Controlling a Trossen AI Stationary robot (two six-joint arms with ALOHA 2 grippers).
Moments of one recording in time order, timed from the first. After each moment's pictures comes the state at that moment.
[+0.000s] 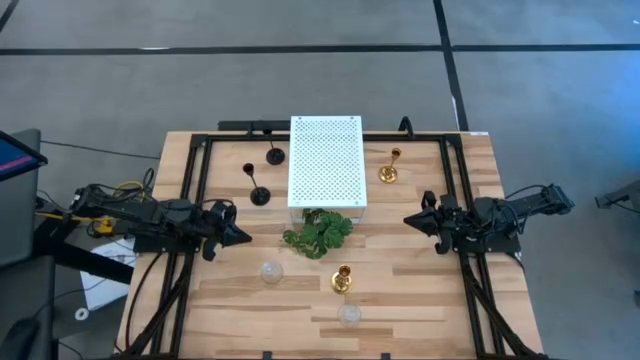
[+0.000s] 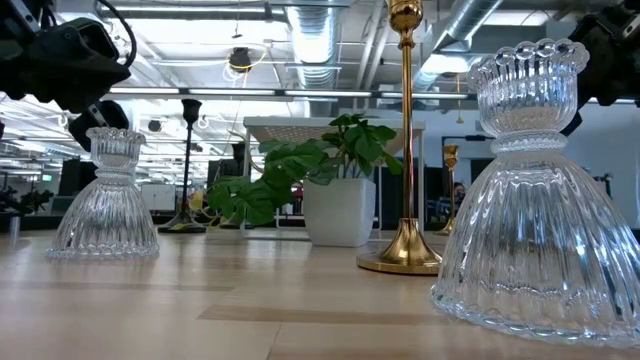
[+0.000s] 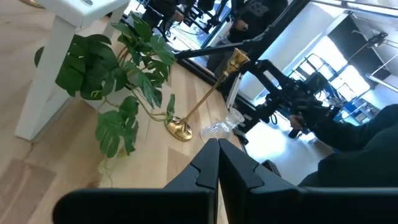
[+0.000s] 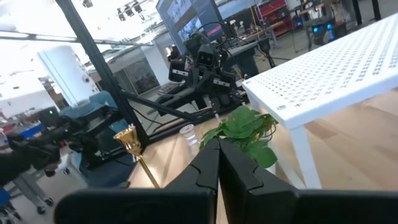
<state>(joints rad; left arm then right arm) -0.24 0.01 0.04 0.02 0.02 -0.62 0.30 0.01 0.00 0.06 0.29 0.43</state>
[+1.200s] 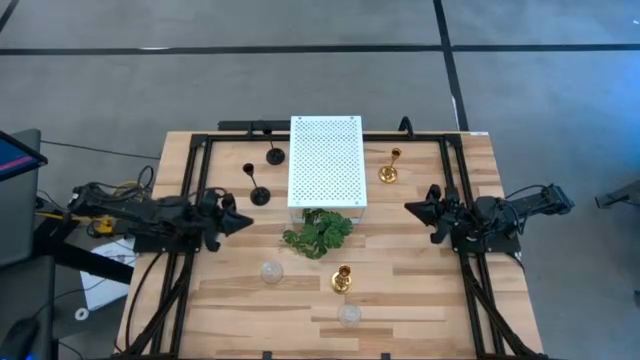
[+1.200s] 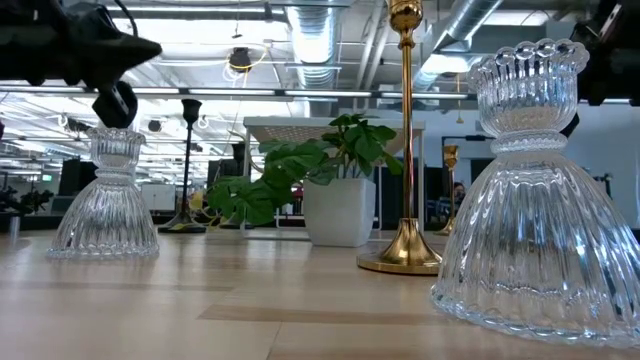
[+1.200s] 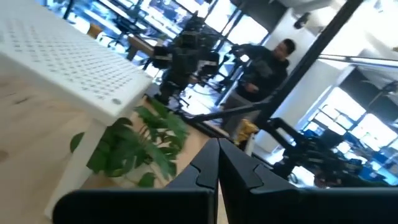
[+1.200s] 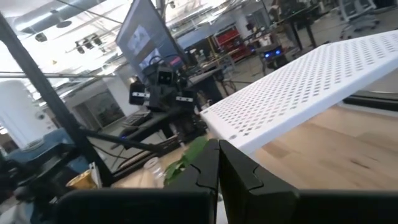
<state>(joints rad) -0.24 0.07 0.04 0.26 -0.19 -0.54 0.30 0.01 0.00 0.11 0.51 0.43</state>
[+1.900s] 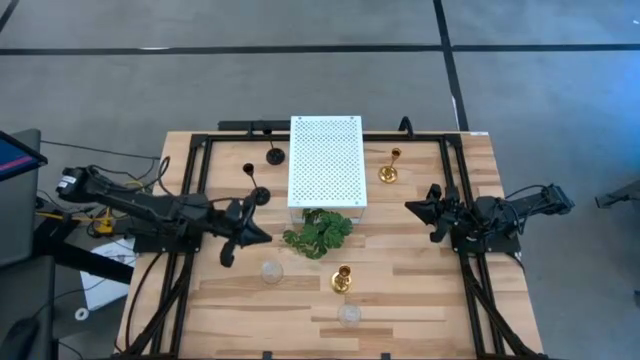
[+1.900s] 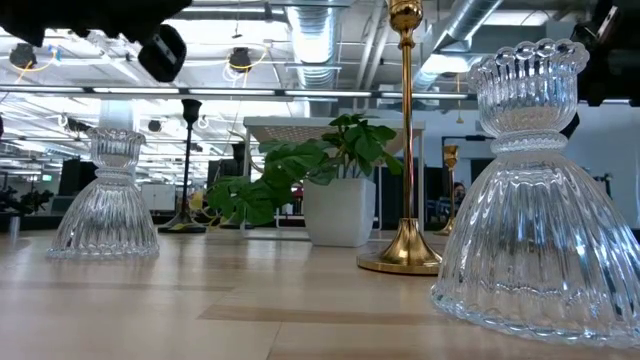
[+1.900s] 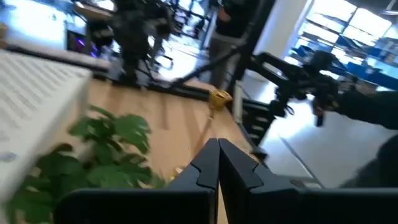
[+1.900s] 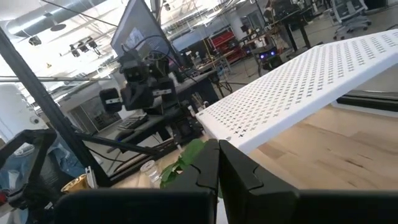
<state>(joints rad) -0.26 0.59 0.35 0.30 0.02 -0.27 0.30 0.01 0.00 0.11 0.54 0.44</state>
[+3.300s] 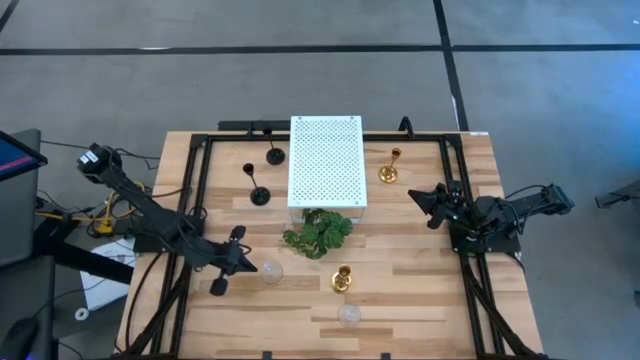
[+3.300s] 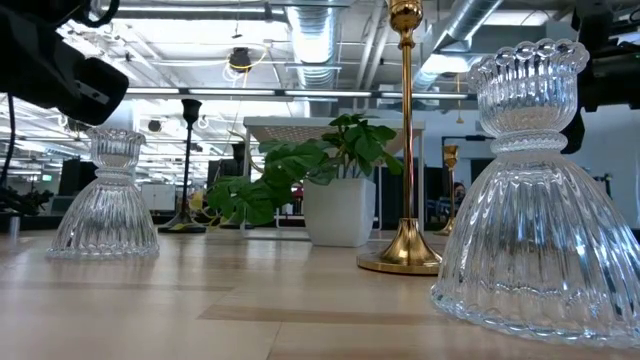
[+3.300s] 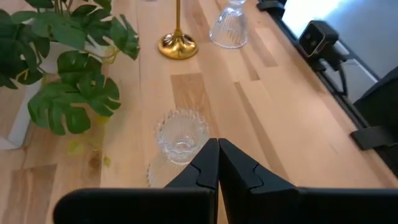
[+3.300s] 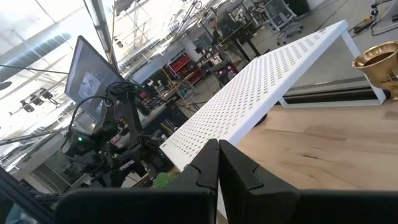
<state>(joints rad) -0.69 0.71 0.32 -0.02 -0.35 -0.27 0.30 0.01 0.00 0.10 0.76 0.62</state>
